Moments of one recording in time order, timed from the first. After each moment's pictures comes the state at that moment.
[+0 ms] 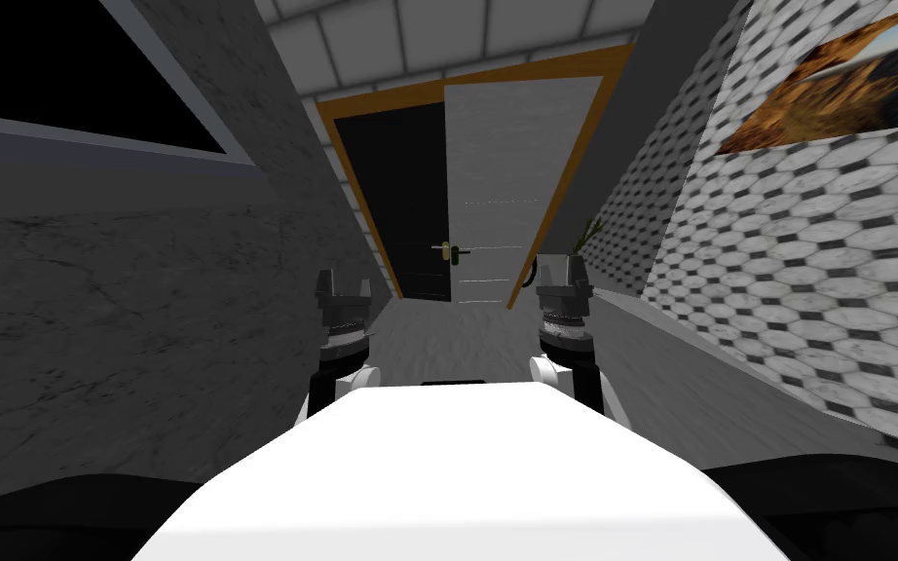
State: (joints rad) arm 0.54 0.02 -0.05 -2.36 0.05 -0.45 0.07
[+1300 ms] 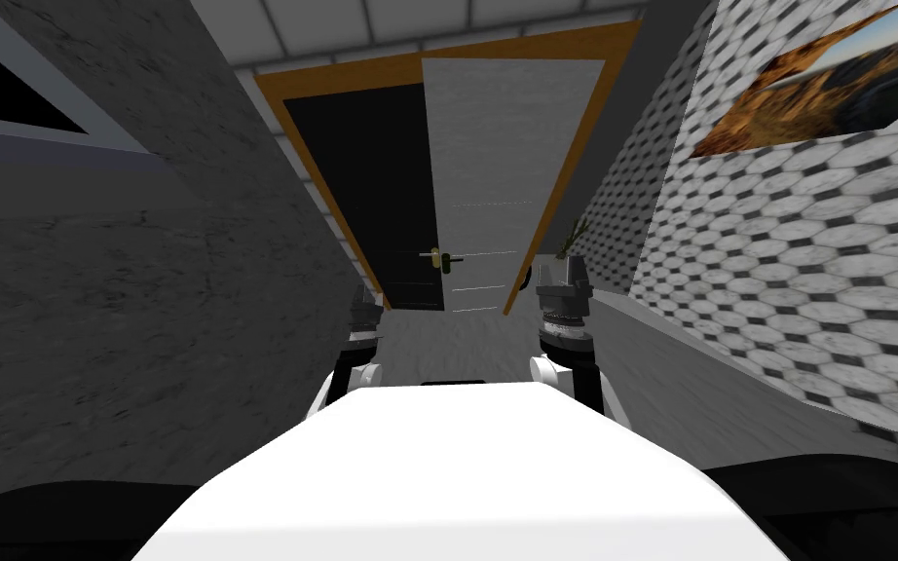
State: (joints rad) arm 0.43 0.13 0.00 -2.06 0.08 -0.43 0.11
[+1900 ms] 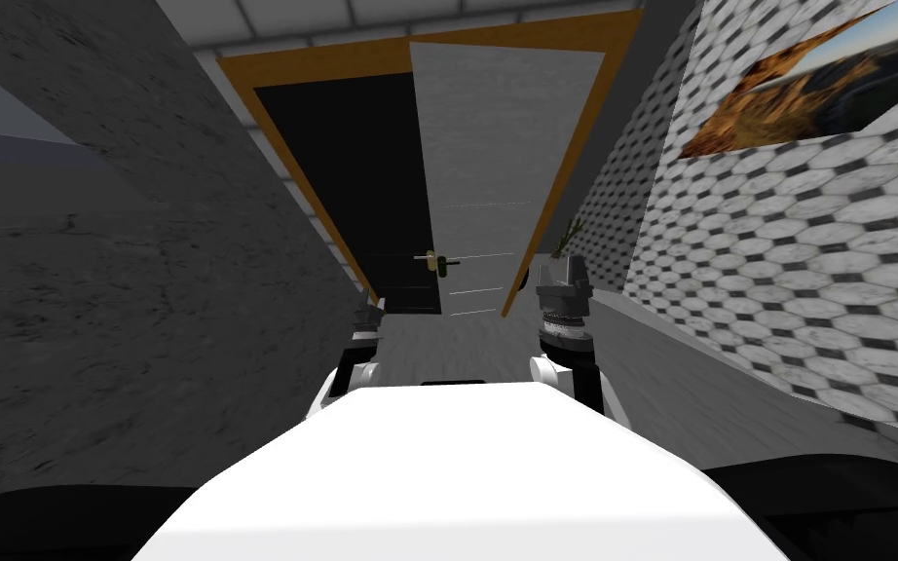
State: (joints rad) arm 0.38 0.18 0.02 -1.93 0.10 -0.43 0.13
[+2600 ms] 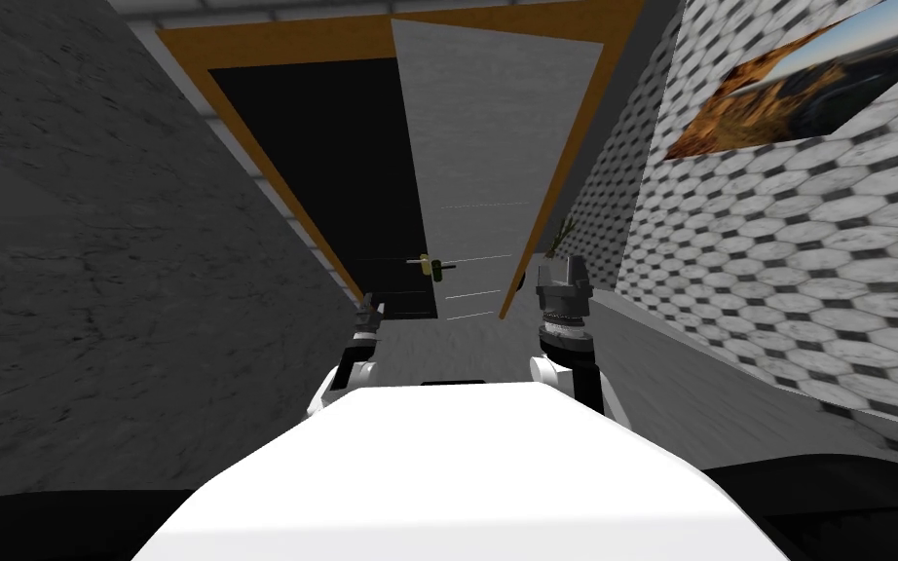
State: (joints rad) arm 0.32 0.23 0.05 -1.78 0.11 -0.42 0.16
